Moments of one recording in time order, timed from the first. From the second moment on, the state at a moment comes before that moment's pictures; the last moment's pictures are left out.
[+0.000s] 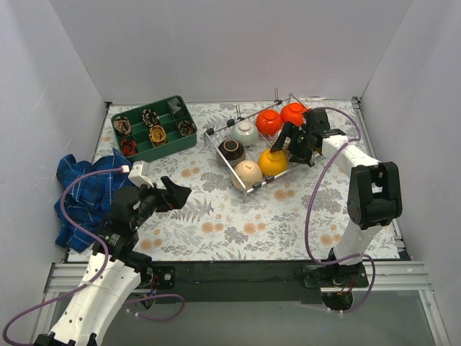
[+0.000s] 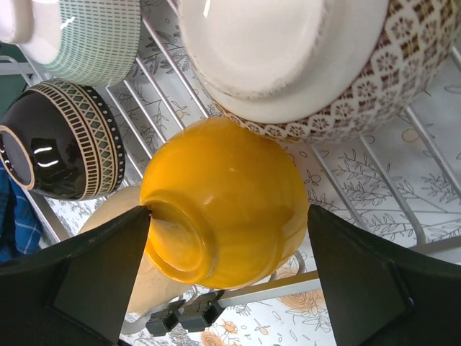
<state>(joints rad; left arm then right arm) -0.32 0.46 0.50 -0.33 0.17 -0.57 0.20 1.77 1.27 -0.41 -0.32 0.56</state>
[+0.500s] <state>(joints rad) -0.32 0.44 0.50 -0.33 0.17 -0.57 0.22 1.66 1.16 -0.41 -0.26 0.57</state>
